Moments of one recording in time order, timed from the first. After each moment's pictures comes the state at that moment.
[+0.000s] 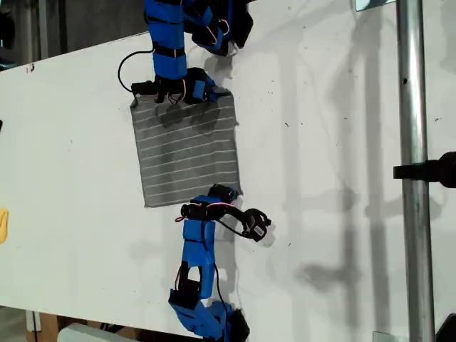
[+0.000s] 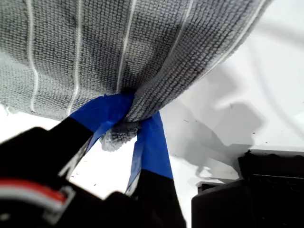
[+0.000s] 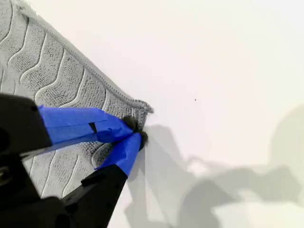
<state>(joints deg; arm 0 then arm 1) -4.7 43.2 49.3 75.0 -69.8 20.3 108.5 141.7 67.5 71.2</state>
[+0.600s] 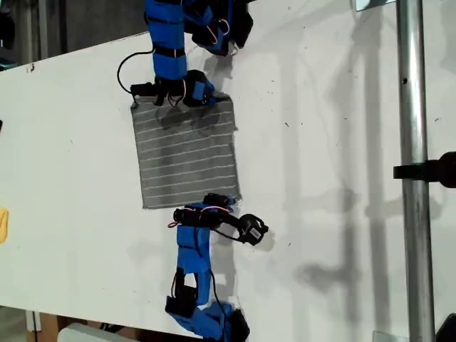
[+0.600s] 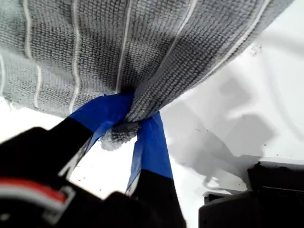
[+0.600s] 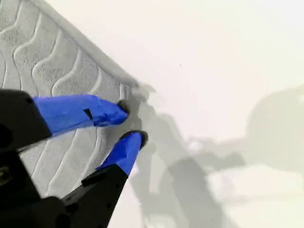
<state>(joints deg) -4.7 51.0 49.4 91.5 -75.4 19.7 108.2 140.6 66.9 71.2</state>
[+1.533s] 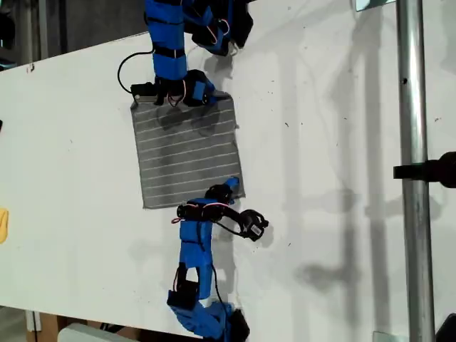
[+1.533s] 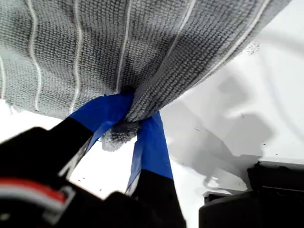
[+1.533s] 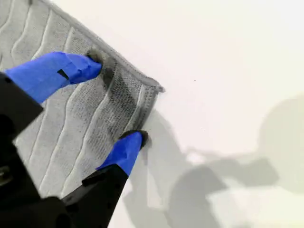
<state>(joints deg) -5.6 44.5 49.0 78.3 -70.8 19.7 108.1 140.6 66.4 71.2</state>
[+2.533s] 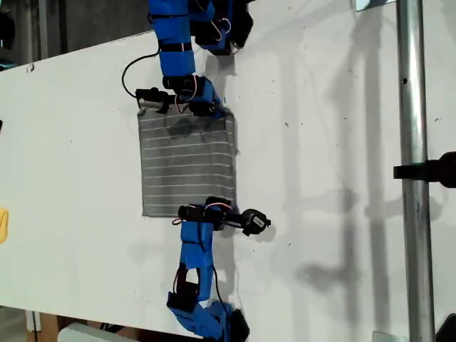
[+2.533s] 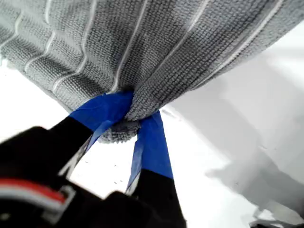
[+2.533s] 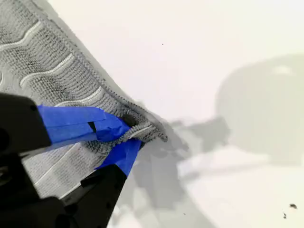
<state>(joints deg) -4.7 45.8 52.1 91.1 -82.5 7.7 111.4 137.2 63.5 80.0</state>
